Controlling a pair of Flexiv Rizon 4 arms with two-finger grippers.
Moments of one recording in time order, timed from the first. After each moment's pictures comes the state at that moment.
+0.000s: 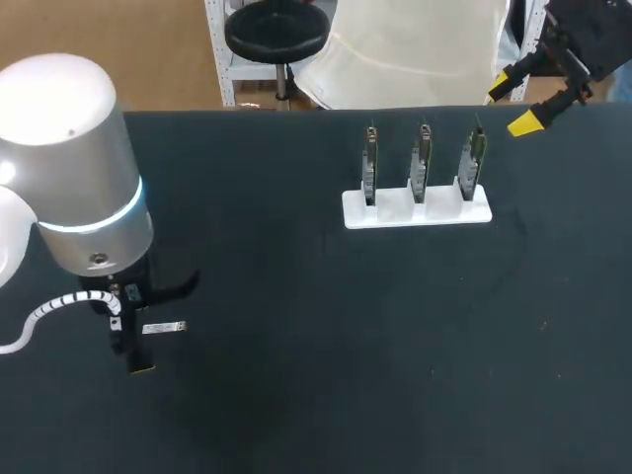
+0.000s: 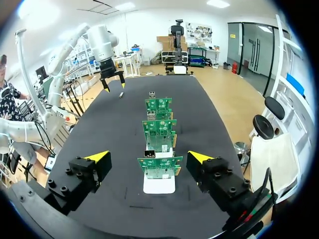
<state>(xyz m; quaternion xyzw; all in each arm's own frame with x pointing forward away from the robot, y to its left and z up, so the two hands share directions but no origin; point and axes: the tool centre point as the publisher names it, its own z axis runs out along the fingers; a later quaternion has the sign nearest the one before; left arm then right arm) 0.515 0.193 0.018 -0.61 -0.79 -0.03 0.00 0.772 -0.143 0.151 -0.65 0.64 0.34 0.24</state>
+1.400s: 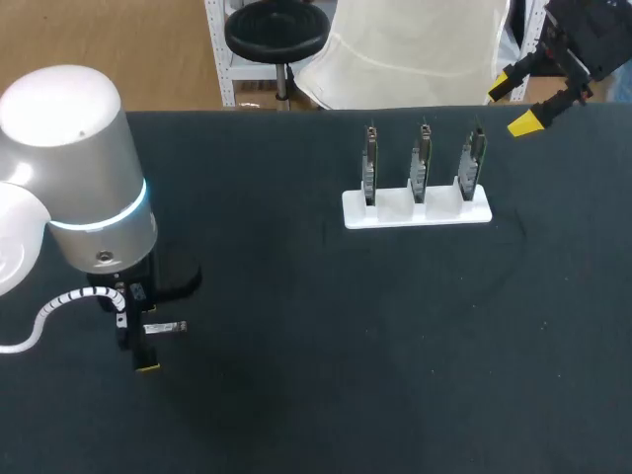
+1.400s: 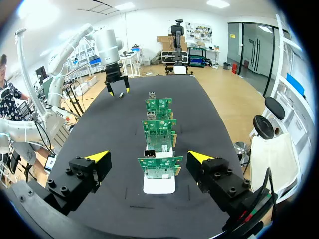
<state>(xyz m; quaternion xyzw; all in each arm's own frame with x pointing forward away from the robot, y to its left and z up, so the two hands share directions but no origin) 0.532 0.195 -0.011 -0.62 -0.78 -0.02 0.01 0.771 -0.143 0.151 -0.65 0.64 0.34 0.24</state>
